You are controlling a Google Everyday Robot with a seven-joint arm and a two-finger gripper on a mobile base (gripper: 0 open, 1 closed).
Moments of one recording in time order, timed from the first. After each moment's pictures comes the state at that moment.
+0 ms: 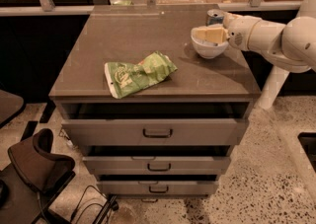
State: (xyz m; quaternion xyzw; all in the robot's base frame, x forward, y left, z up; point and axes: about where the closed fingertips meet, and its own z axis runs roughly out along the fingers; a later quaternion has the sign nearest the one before) arm 0.755 -0.176 0.917 -0.28 0.70 0.22 0.62
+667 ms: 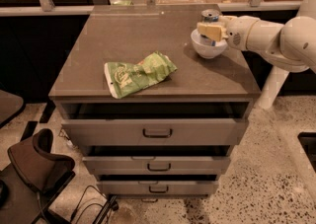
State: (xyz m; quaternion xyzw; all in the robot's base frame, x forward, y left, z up) arm 0.756 -0.170 0.916 -0.28 0.70 0.22 0.62
